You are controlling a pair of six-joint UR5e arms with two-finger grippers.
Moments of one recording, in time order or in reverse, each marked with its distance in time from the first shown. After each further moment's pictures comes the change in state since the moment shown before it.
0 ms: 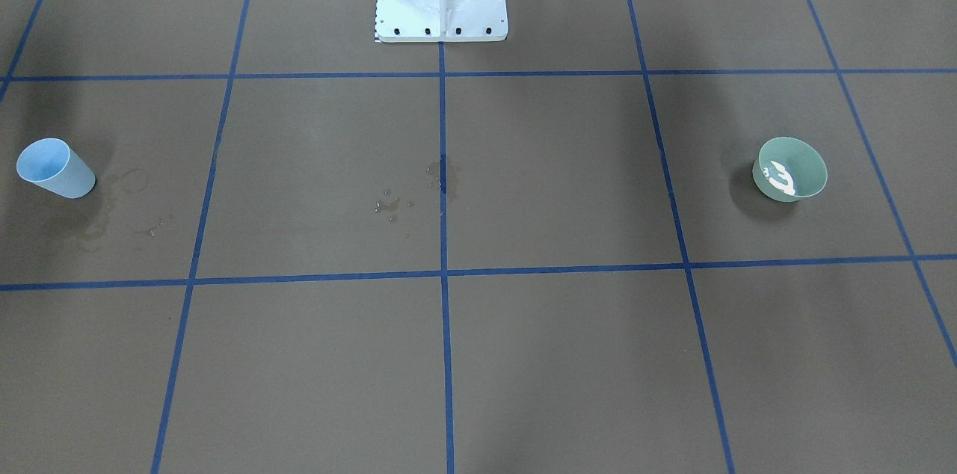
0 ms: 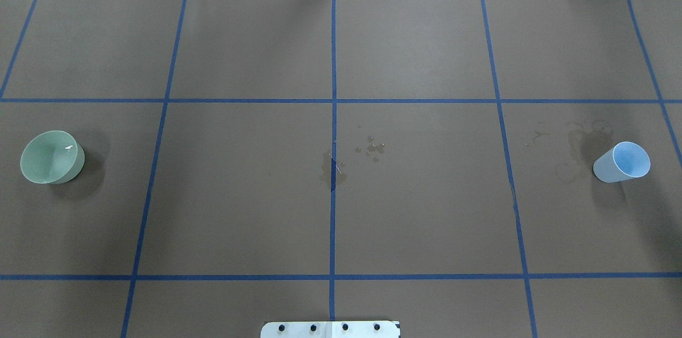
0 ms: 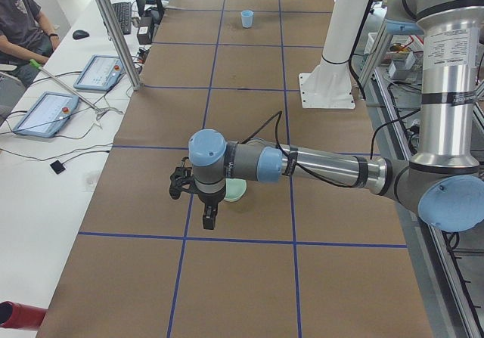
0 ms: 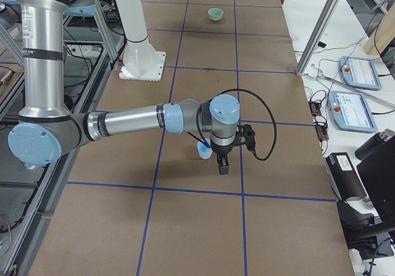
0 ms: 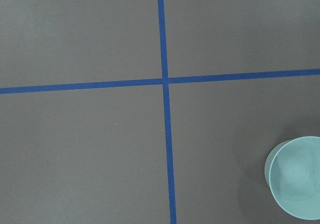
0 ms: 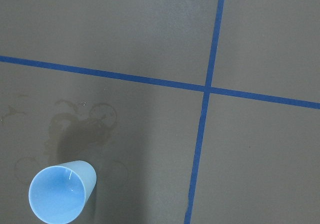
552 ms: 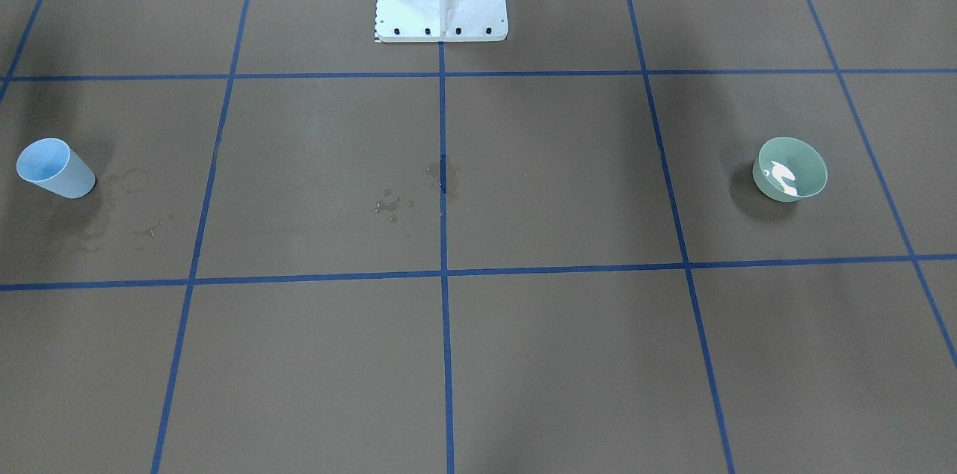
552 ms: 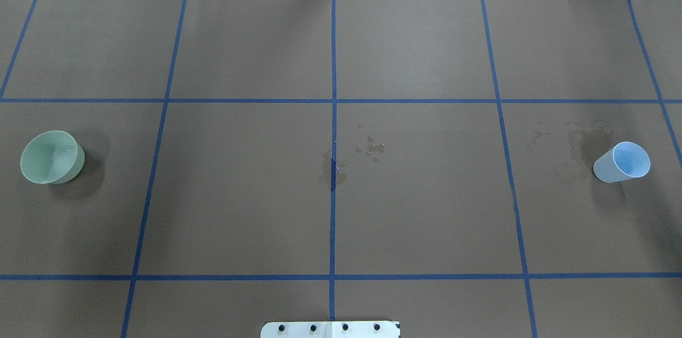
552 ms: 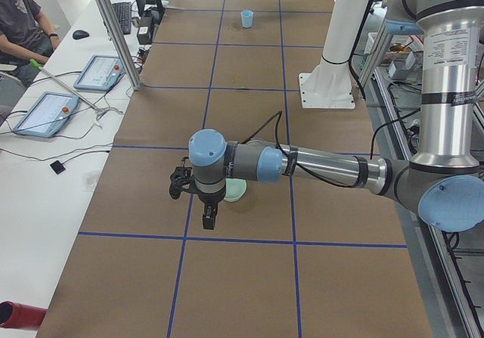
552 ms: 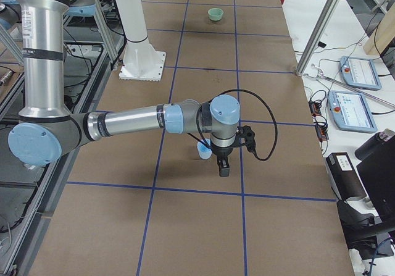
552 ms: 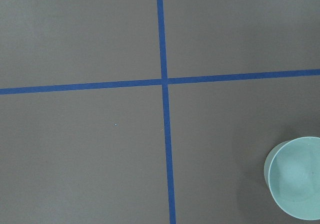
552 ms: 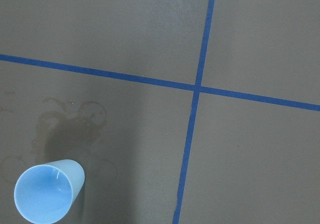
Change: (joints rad) left arm 0.001 0.000 0.001 -0.003 0.000 0.000; right arm 0.000 -0.002 -0.003 -0.004 -0.029 -0.042
